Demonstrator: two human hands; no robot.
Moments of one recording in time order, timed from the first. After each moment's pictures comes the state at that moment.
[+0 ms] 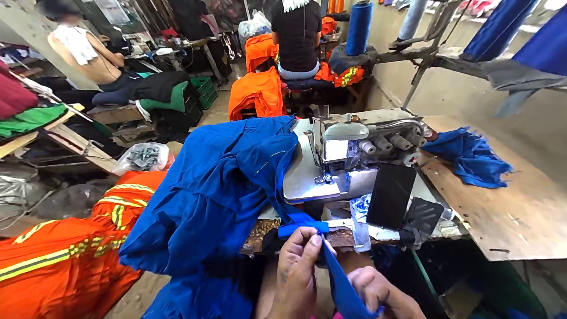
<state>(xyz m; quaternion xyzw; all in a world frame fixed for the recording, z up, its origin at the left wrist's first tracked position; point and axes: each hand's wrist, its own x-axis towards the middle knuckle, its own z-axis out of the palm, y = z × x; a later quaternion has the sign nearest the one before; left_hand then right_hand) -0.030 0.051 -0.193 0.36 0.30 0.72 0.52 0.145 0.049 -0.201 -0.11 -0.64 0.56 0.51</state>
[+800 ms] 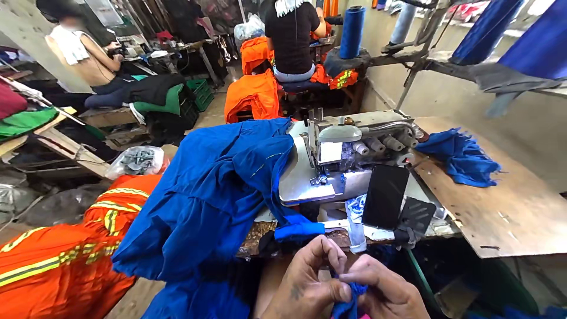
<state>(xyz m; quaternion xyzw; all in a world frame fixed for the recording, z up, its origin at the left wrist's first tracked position) -0.036 0.053 -0.180 0.55 0.21 0.58 0.56 0.143 0.057 -0.179 -0.22 -0.68 0.48 0.52</state>
